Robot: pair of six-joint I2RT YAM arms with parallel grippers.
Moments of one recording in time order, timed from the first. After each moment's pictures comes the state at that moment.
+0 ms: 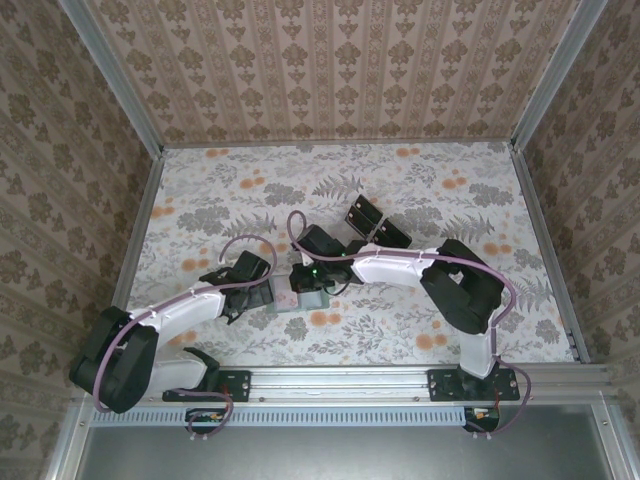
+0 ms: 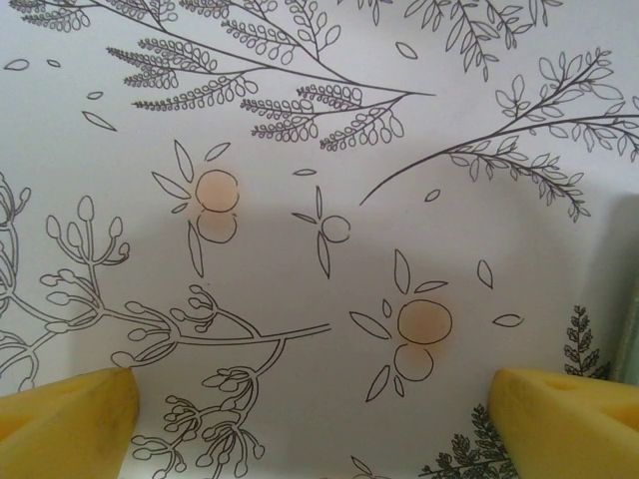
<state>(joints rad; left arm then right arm) -0.58 1.24 0.49 -0.50 -0.29 -0.74 0.89 1.91 1.21 -0.25 -0.26 0.68</state>
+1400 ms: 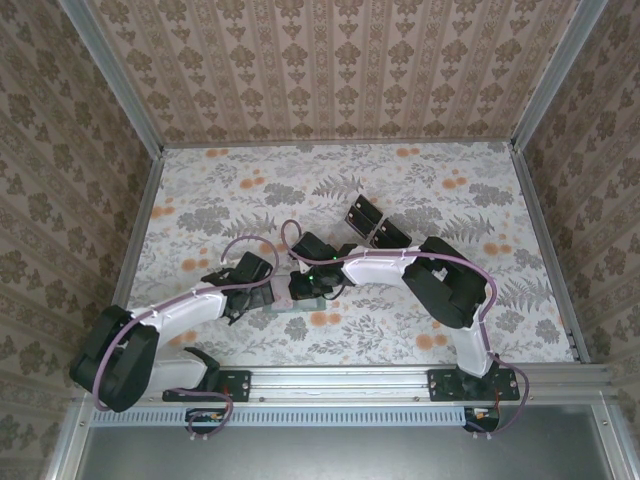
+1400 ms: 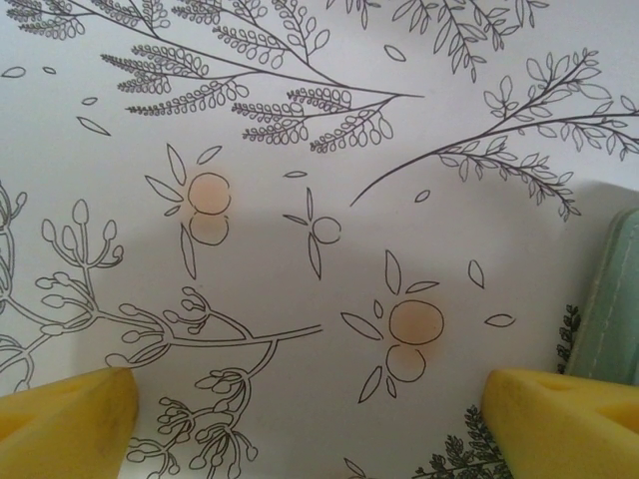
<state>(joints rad) -0.60 1.24 0.49 -0.49 -0.31 -0.75 0.90 2.01 1.25 -0.28 -0.29 0.68</state>
